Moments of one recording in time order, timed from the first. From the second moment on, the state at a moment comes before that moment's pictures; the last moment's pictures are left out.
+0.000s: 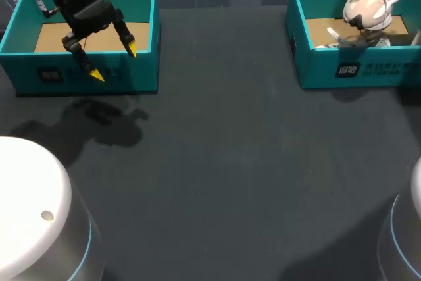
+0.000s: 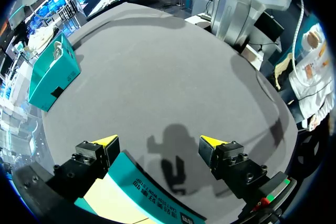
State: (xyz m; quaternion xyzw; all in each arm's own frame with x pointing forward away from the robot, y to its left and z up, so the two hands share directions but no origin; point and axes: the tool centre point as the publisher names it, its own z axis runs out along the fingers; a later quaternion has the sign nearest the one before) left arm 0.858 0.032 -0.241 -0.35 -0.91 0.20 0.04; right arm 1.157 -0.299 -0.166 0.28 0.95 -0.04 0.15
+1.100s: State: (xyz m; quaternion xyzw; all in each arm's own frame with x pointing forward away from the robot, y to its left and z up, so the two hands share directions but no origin) left arm 0.858 0.032 -0.241 -0.35 -0.91 0.20 0.04; right arm 1.136 -0.339 -0.173 0.65 0.74 -0.06 0.15
